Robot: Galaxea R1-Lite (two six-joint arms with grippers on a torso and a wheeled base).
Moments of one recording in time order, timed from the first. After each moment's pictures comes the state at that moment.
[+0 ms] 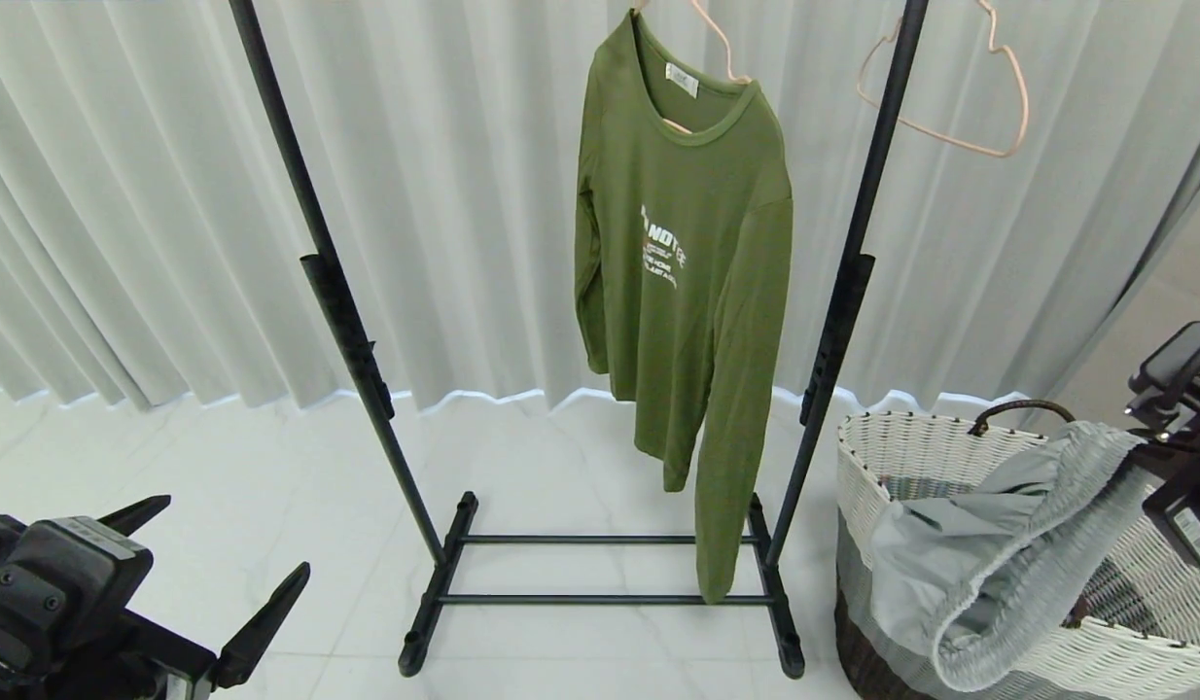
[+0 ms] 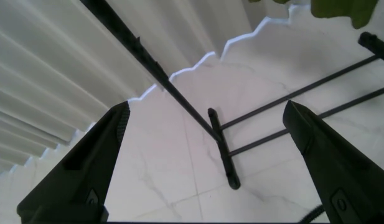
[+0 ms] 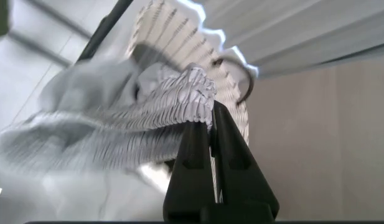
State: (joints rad) left arm -0.17 1.09 0.00 -0.93 0.04 0.53; right arm 0.35 1.13 -0.71 -0.01 -0.32 -0.57
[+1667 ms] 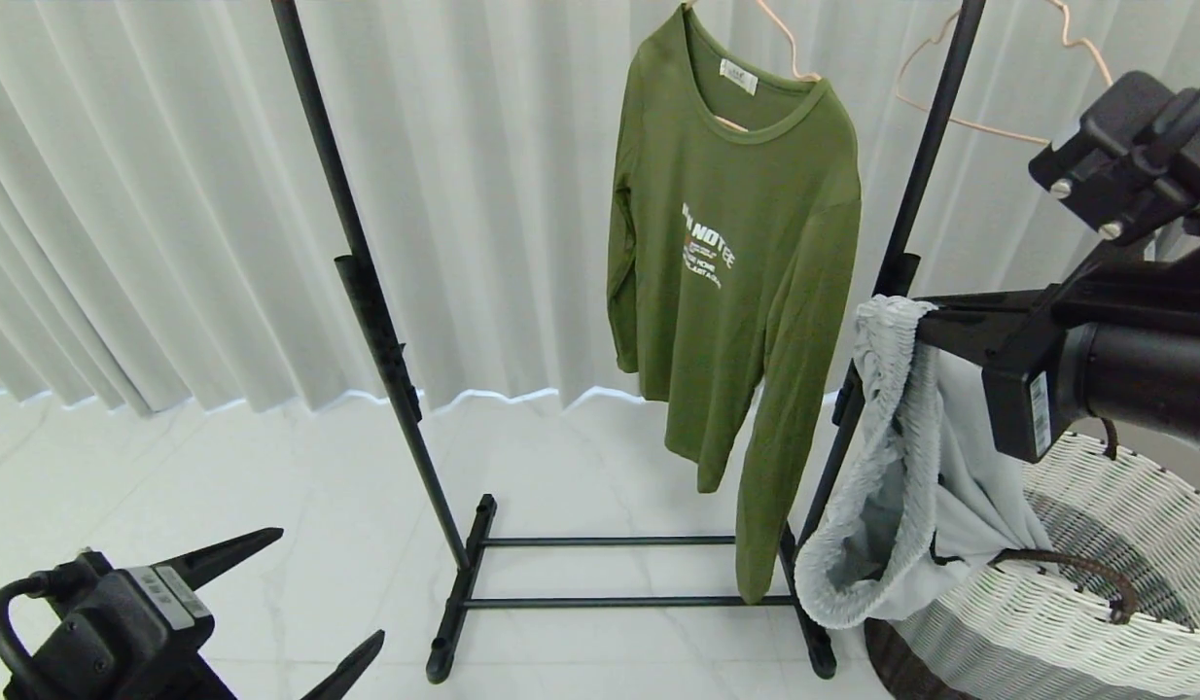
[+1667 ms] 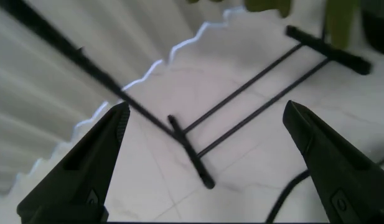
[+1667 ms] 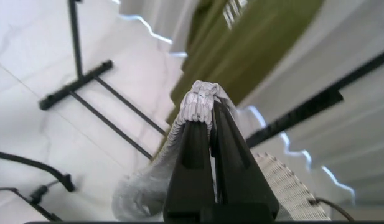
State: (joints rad) left arm -0.31 1.11 0.00 -0.85 -0.16 0.51; right arm 0.89 1.31 -1.09 -0.02 -0.31 -0.30
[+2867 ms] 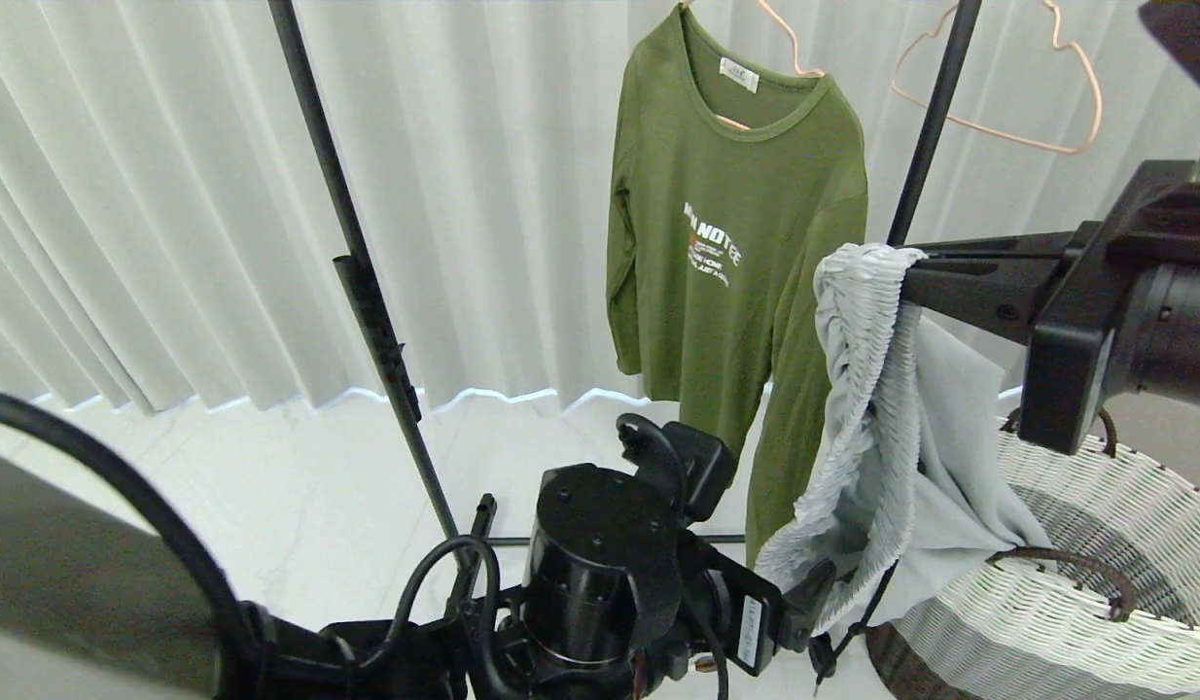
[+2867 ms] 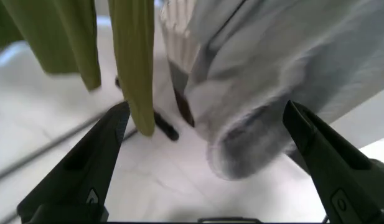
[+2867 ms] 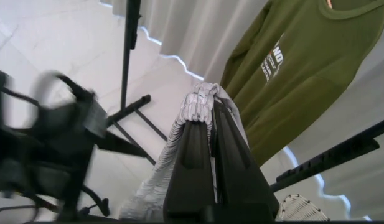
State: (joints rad) left arm -0.98 1.92 -0.76 -0.87 0.10 -0.19; right arm 1.05 1.31 -1.18 -0.01 -0.31 -0.26
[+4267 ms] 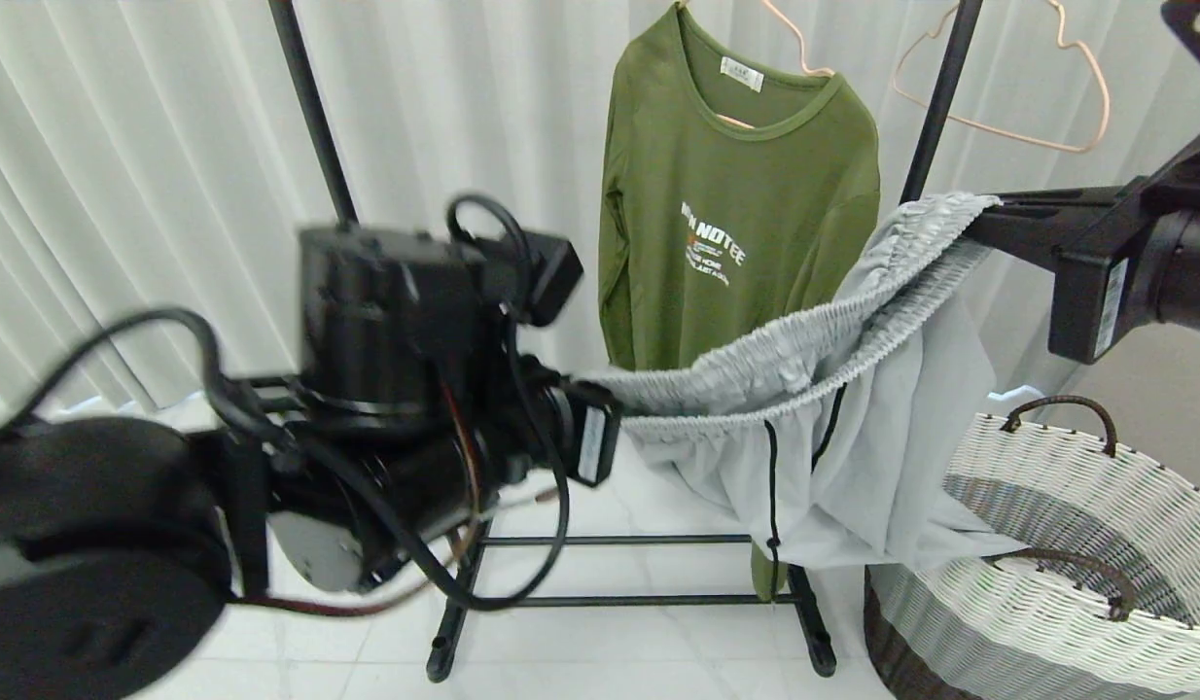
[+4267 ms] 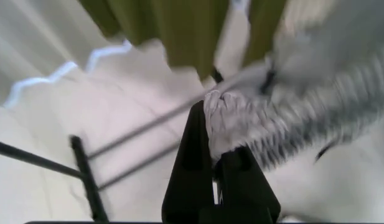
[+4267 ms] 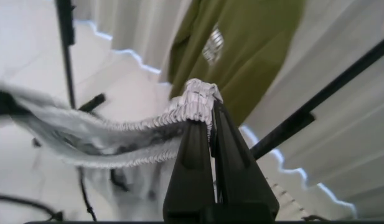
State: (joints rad) left arm -0.77 1.60 -1.02 -0.28 0.26 0.01; right arm 0.85 1.28 -1.15 -0.09 -0.31 -0.34
